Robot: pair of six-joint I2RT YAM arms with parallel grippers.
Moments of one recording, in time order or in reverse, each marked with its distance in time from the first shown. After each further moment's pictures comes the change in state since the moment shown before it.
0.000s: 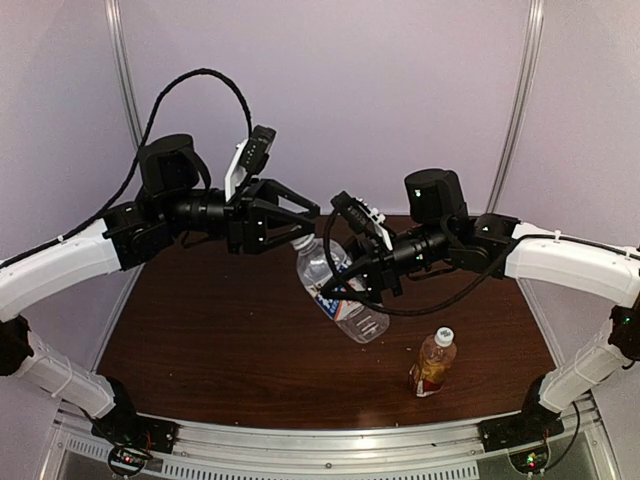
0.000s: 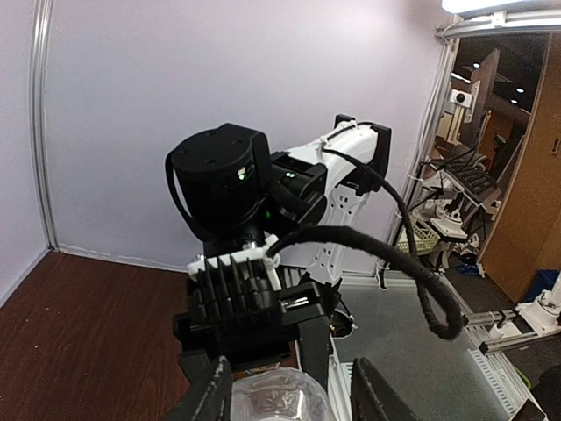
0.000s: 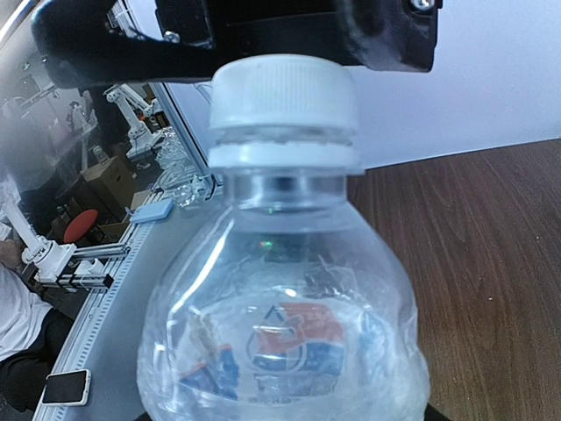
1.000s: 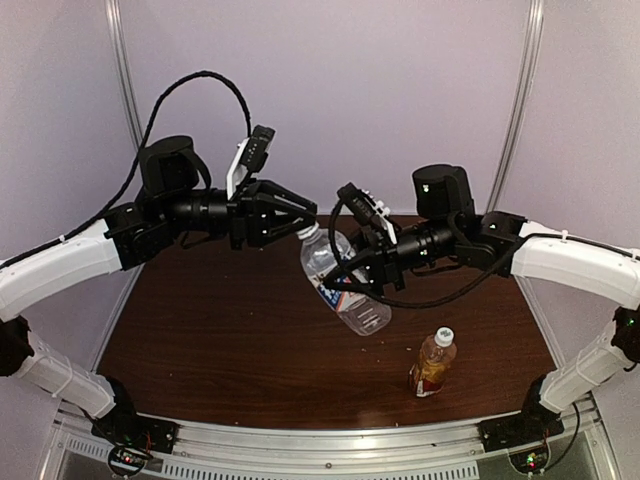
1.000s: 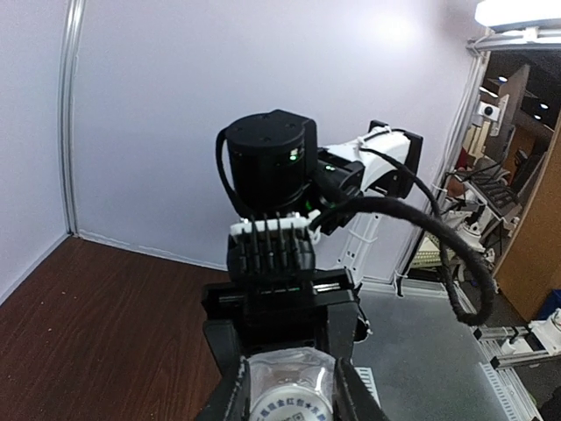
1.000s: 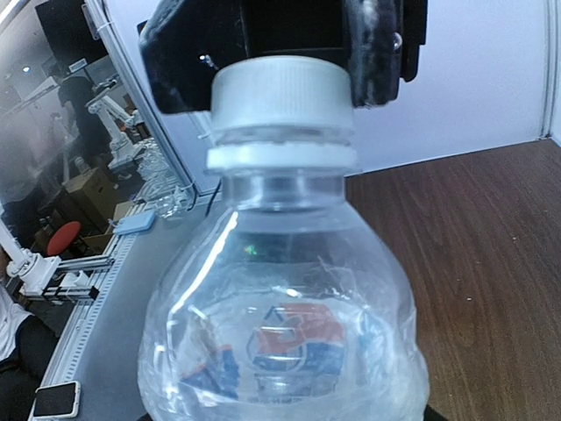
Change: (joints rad) left arm 0.018 0.000 -0.014 0.005 -0.040 -0.027; right arm -0.015 -0.025 -0.001 0.006 0.051 0.021
